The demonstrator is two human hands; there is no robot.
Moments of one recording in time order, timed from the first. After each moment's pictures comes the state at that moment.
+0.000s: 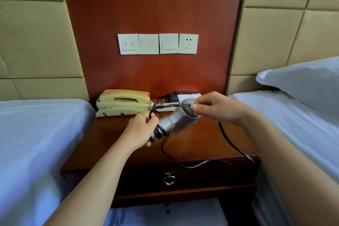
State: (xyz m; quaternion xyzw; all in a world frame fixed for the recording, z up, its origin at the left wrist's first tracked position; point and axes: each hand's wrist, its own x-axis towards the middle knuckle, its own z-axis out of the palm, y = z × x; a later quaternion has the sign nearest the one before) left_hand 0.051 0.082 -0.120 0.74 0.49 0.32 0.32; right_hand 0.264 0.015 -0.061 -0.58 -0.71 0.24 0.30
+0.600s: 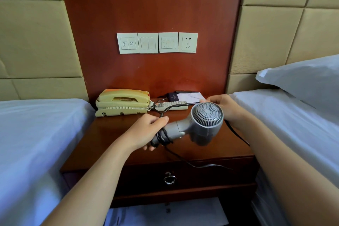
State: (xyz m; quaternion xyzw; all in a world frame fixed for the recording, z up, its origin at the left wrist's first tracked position) left_hand 0.052 0.079 -0.117 0.79 0.39 0.25 0.39; right_hand 0.295 0.042 -0.097 -0.60 -0.61 0.23 0.47
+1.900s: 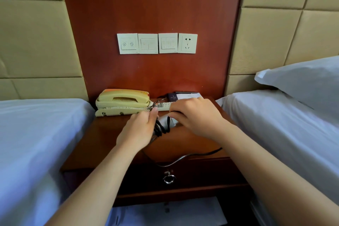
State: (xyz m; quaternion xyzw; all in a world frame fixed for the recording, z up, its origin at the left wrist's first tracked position) left_hand 0.050 0.083 -0.125 0.78 0.49 0.33 0.19; right_hand 0.208 0.012 -0.075 -0.55 -0.79 -0.21 0.19
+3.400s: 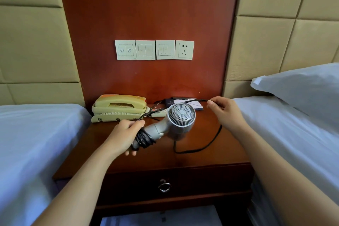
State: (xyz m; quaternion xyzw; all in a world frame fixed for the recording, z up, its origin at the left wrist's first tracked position) left_hand 0.027 0.093 -0.122 0.72 0.48 0.31 0.39; right_hand 0.308 0.037 -0.104 -0.63 -0.58 0.03 0.52
